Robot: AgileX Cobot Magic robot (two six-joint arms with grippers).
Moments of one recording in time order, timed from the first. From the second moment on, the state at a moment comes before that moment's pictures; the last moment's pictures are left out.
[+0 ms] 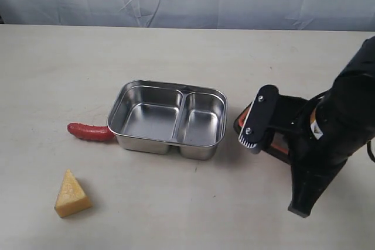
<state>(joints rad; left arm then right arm) -0.09 0.02 0.00 0.00 0.30 0.04 0.84 1.39 -0.77 -0.23 0.89 -0.32</state>
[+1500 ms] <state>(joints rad) -0.09 0.02 0.00 0.02 0.30 0.04 0.89 1.37 -0.77 -0.23 0.86 0.00</state>
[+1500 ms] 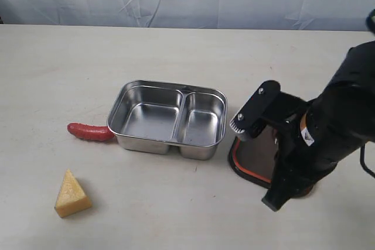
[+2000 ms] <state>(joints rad) -0.09 0.02 0.00 0.07 -0.12 -0.08 0.89 1.11 -0.76 0.00 0.66 0.13</state>
